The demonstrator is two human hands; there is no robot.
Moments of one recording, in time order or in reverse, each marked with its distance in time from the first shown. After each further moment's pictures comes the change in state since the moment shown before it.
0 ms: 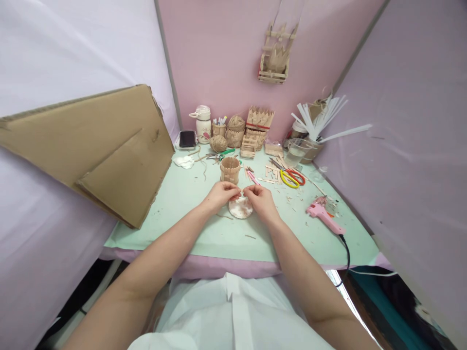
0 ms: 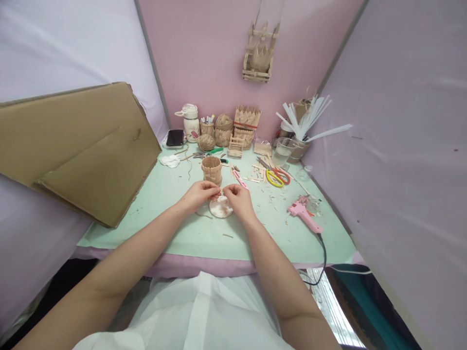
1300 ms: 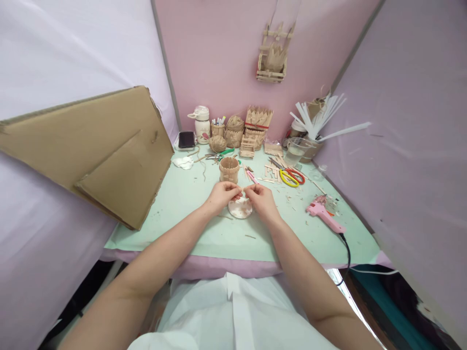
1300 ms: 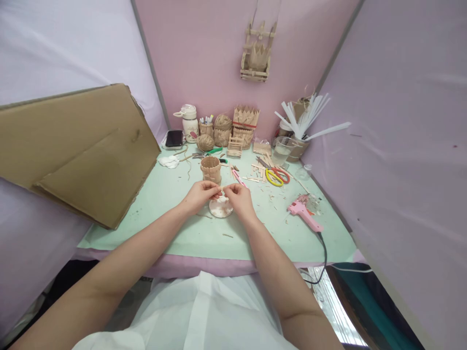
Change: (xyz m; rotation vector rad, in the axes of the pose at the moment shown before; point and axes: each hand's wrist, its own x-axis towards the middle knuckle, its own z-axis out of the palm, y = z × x) left_hand 0.001 -0.002 0.007 0.020 0.017 0.063; right_hand -0.003 -0.008 -0.002 0.012 0.031 0.022
